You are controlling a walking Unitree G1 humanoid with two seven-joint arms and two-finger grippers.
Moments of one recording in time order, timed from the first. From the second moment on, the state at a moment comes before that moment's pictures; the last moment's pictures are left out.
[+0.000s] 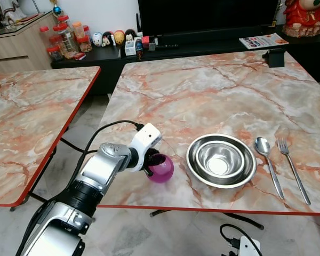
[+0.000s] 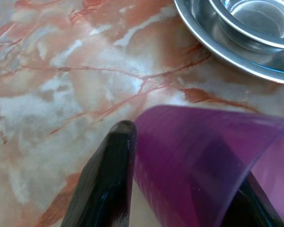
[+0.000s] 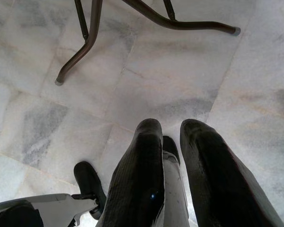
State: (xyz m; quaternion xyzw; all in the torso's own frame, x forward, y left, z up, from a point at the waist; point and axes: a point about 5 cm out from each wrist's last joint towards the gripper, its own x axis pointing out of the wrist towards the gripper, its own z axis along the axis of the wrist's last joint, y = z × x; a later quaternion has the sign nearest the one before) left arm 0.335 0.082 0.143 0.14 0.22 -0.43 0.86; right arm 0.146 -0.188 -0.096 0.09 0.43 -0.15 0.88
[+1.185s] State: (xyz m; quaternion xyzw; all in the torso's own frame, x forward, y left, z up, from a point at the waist) left arm 0.329 0.093 0.147 0.11 0.28 -0.47 0.83; right arm 0.146 -0.182 -0.097 0.10 0.44 -0.14 0.88
